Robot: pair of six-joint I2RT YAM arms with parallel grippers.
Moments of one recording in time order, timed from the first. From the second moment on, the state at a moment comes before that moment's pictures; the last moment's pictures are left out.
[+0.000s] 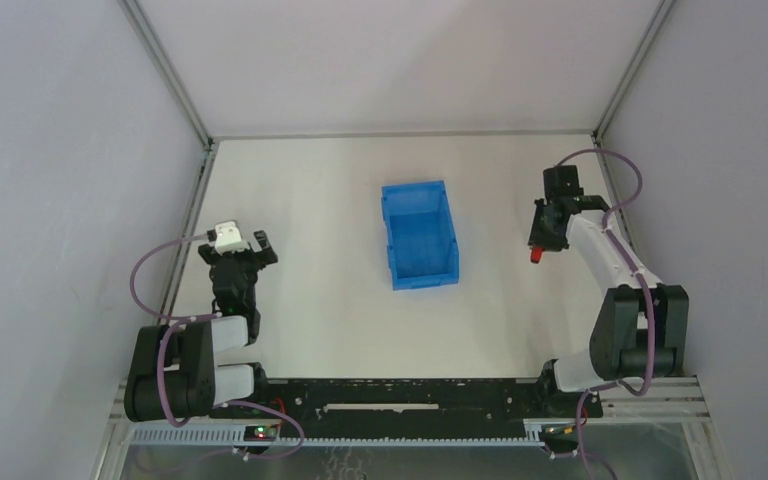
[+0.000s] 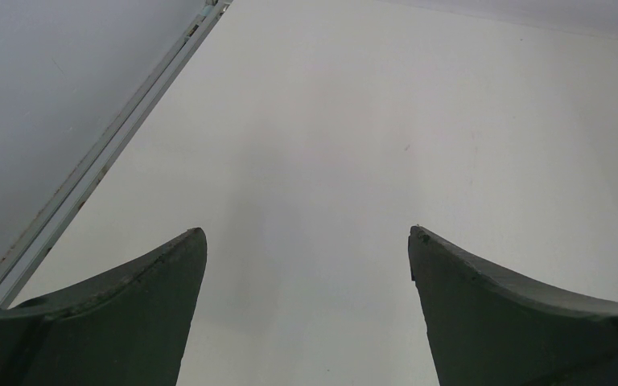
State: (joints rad) left arm 0.08 1.27 0.15 1.03 -0.15 -0.05; right arm 0.01 1.46 1.06 -0.70 0.13 0.27
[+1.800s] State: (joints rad) left arm 0.08 1.27 0.15 1.03 -0.15 -0.05; right arm 0.66 1.75 1.81 -1.00 0.17 0.31
